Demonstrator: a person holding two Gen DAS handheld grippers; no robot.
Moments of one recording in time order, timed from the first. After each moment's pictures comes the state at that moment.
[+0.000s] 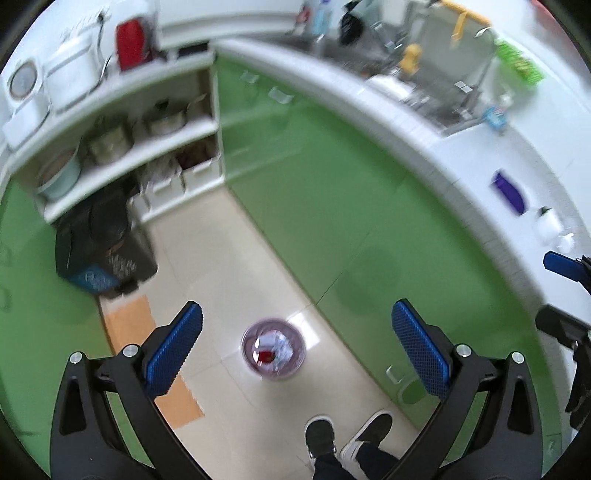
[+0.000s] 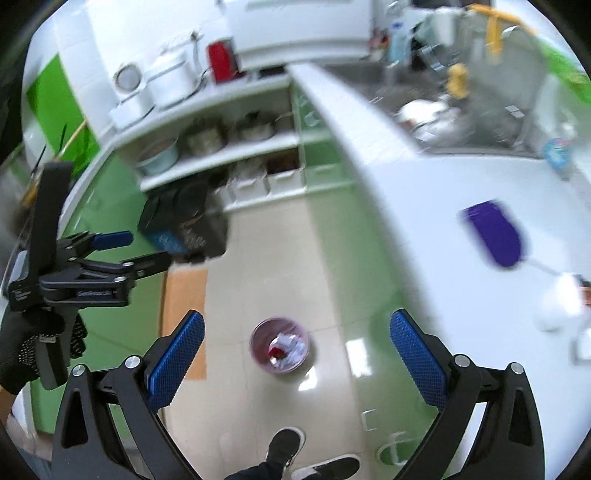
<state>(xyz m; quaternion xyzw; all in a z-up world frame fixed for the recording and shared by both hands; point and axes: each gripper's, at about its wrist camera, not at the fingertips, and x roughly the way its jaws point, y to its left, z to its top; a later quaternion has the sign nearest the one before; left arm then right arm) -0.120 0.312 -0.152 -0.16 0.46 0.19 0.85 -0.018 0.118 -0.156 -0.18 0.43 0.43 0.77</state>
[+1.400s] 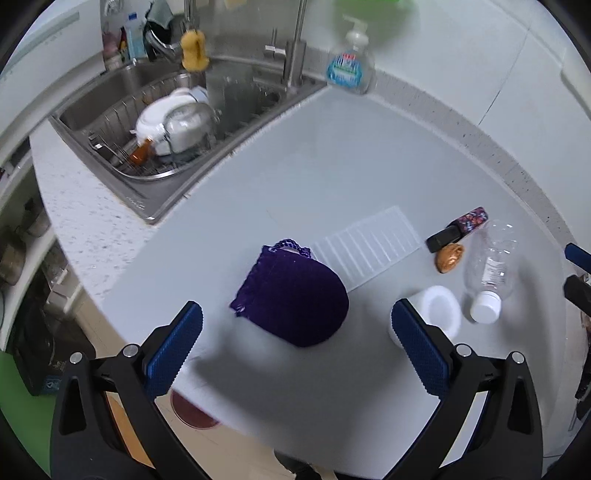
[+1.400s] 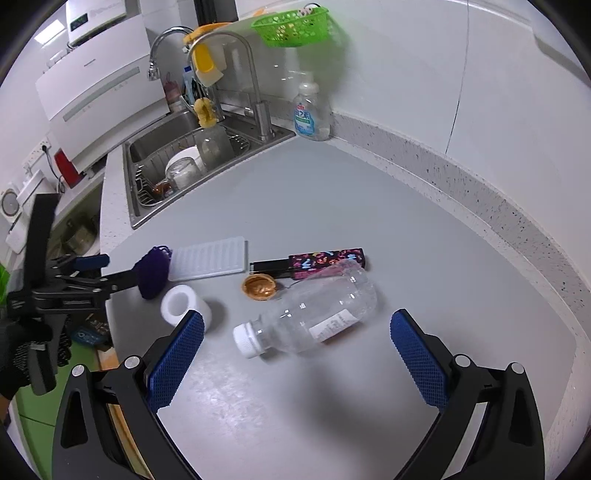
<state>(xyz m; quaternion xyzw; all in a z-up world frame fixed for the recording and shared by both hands) 0.158 0.118 -0.132 -0.07 0.51 0.01 0.86 0.170 -0.143 -0.094 -0.07 0.44 0.22 0.87</state>
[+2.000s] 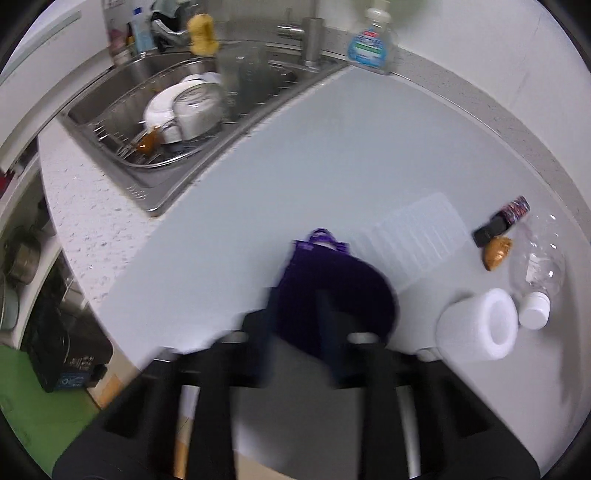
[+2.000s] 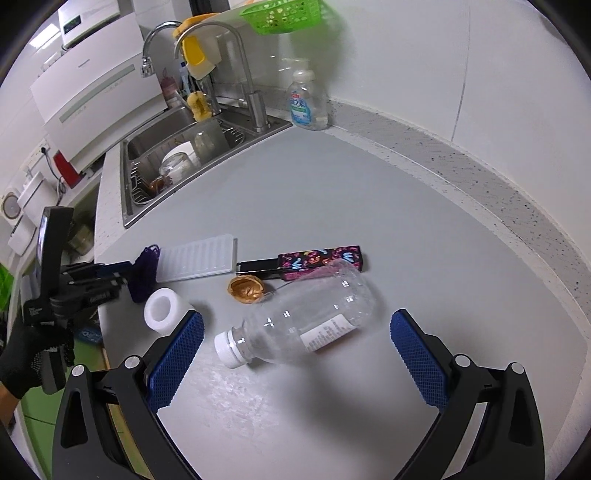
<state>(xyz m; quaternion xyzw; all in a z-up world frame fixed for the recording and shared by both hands) 0.171 0.130 -0.158 -0.06 0.52 0.05 0.85 0.190 -0.145 -0.110 -0.06 0.46 0.23 0.86</state>
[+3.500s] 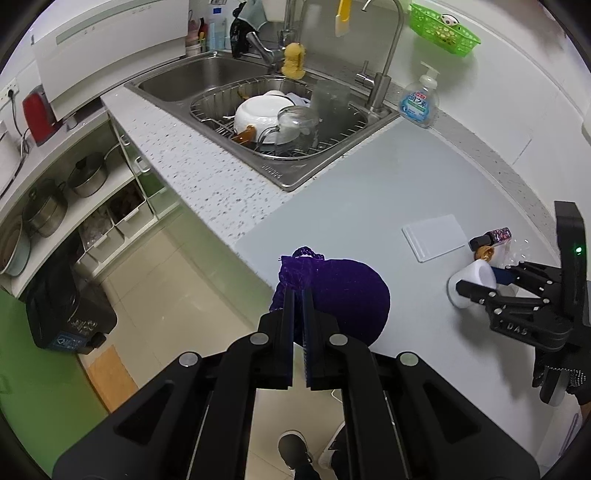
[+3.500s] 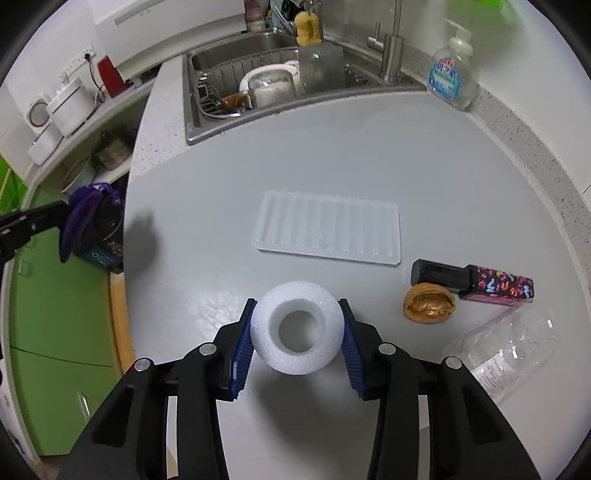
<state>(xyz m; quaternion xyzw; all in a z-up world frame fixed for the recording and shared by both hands) 0.059 0.201 -0.096 -0.12 0.48 0.10 0.86 0.166 0.000 -0.163 -0.17 0.50 0.32 0.78</state>
